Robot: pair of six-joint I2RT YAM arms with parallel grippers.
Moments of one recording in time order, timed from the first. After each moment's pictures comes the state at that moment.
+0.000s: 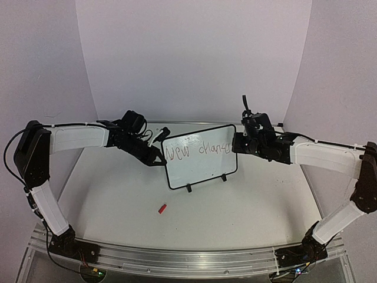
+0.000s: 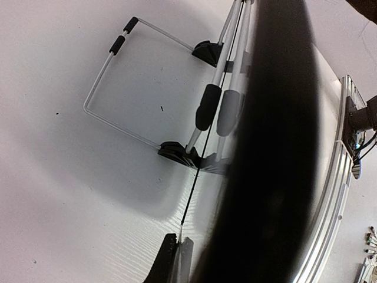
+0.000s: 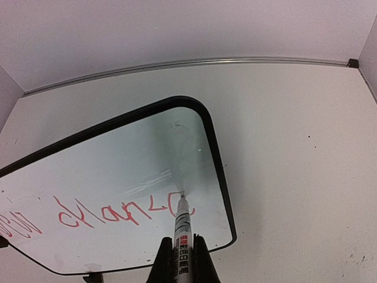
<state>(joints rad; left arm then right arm) -0.61 1.74 1.26 -0.43 0.52 0.03 0.69 1.50 1.09 -0.21 0.39 0.49</state>
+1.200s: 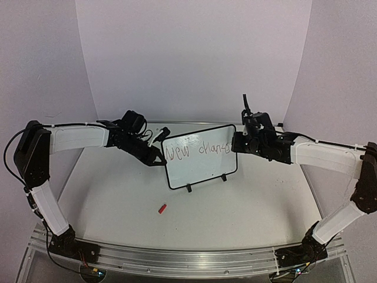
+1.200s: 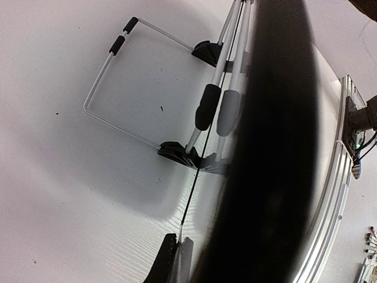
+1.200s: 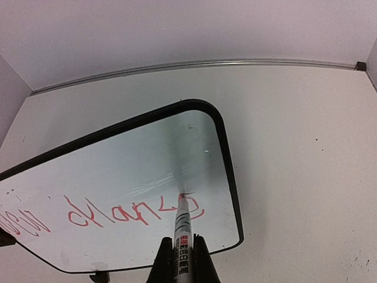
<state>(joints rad) -0.61 1.74 1.26 -0.43 0.52 0.03 0.69 1.50 1.09 -0.19 0.36 0.48</state>
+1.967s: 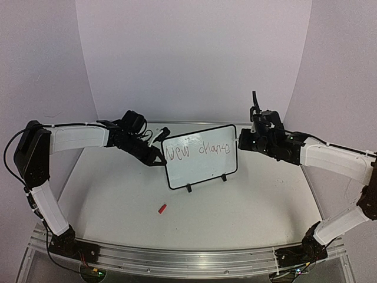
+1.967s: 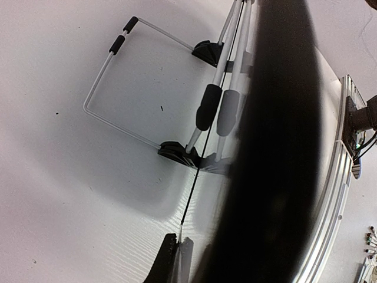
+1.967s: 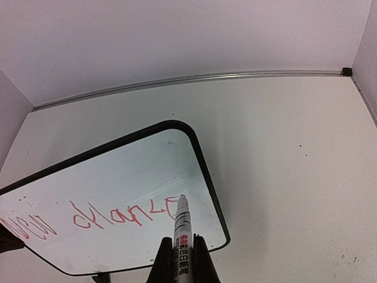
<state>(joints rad) -0.61 1.74 1.26 -0.43 0.52 0.03 0.68 1.40 1.06 -0.22 0.39 0.49</state>
